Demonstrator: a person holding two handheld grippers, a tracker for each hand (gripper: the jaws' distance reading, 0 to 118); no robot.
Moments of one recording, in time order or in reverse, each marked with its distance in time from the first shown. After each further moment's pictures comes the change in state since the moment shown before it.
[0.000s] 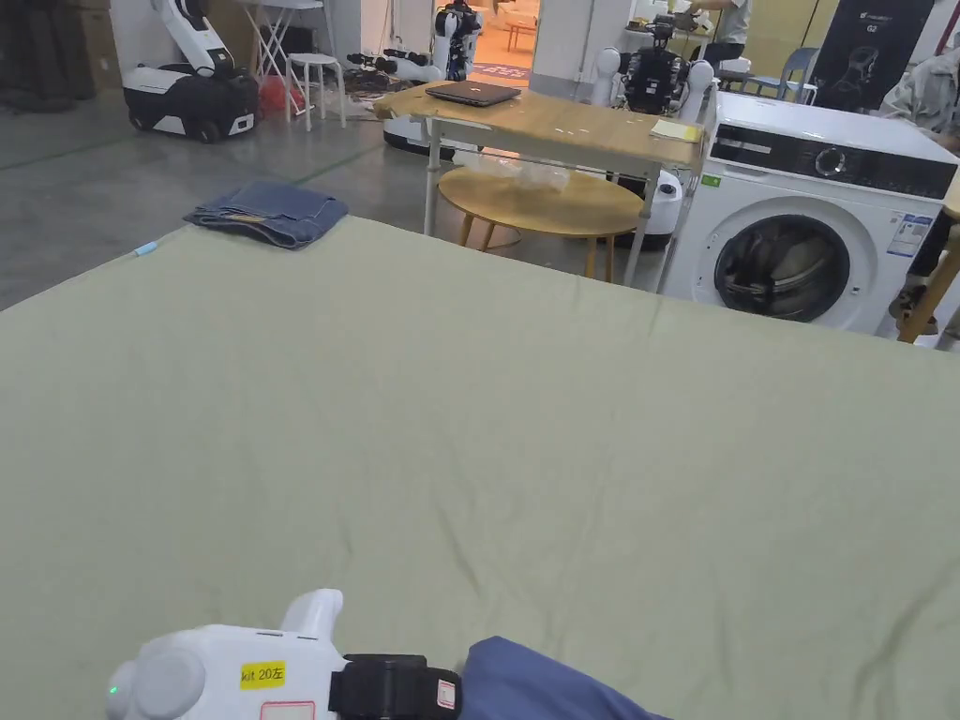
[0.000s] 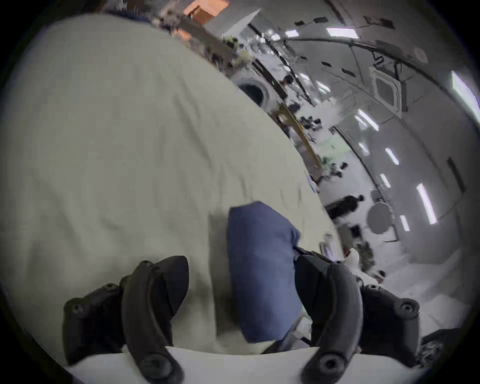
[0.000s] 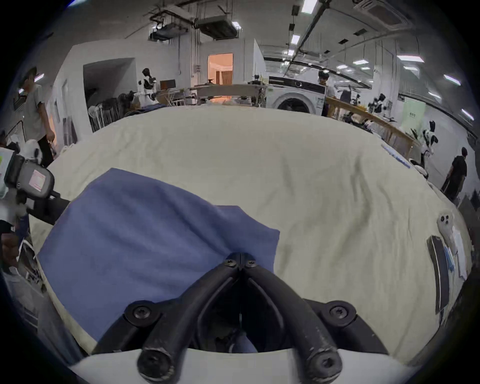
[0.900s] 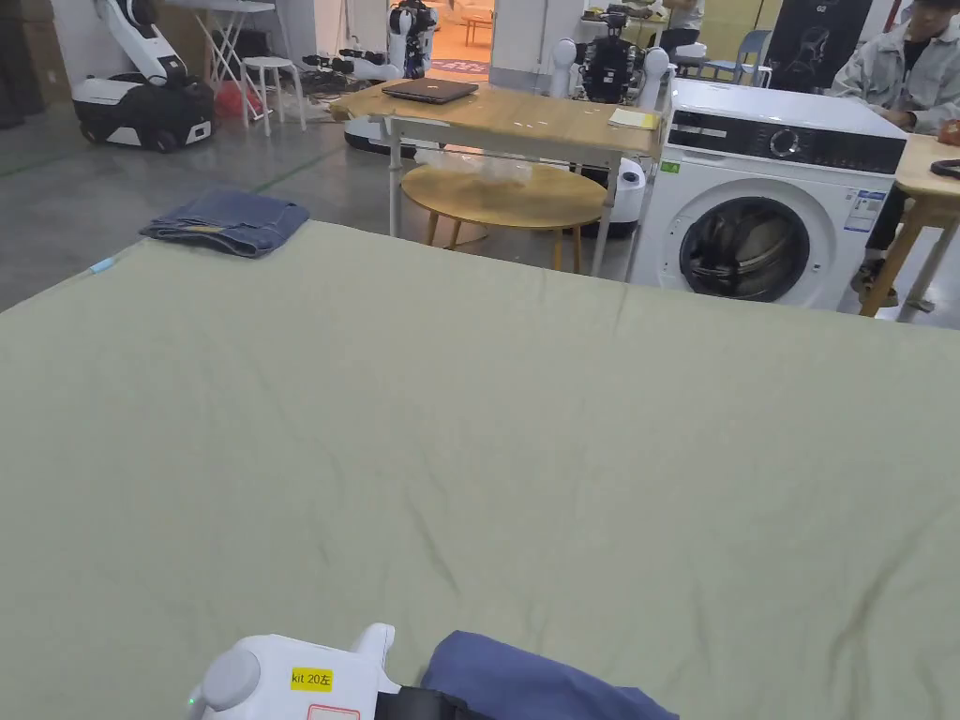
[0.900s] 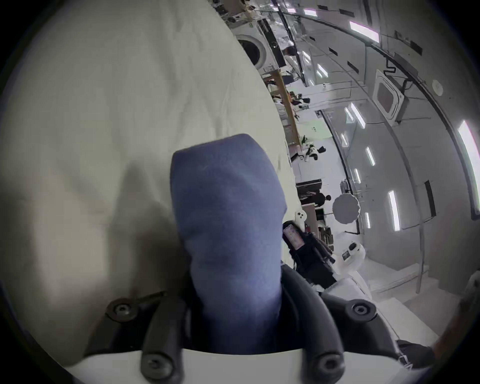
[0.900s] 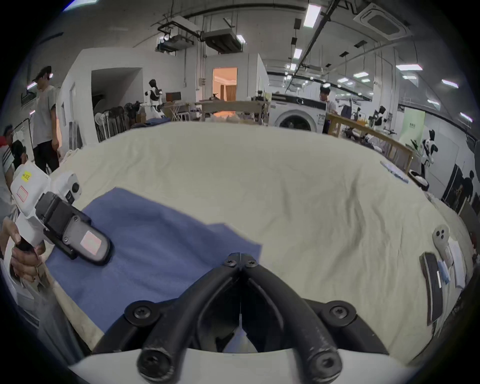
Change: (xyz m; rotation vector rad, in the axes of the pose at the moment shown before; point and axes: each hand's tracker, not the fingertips) left arm -0.014 0.001 -0.049 -0.201 -0.162 0.139; right arm -0.003 0.015 0.023 0.113 0.006 0.019
